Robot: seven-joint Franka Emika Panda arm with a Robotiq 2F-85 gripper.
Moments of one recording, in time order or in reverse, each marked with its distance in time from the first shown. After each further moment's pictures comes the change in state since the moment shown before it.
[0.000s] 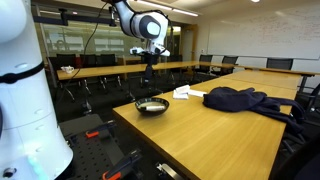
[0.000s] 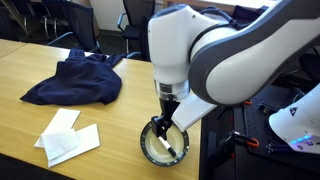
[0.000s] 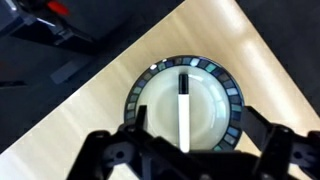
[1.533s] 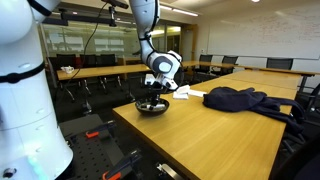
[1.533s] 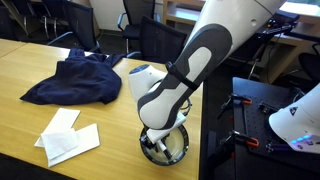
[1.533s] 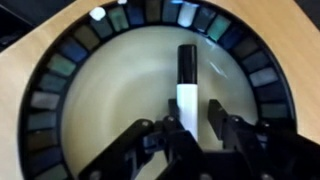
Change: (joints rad) arm 0.052 0.511 -0.096 0.331 0.168 0.054 -0.241
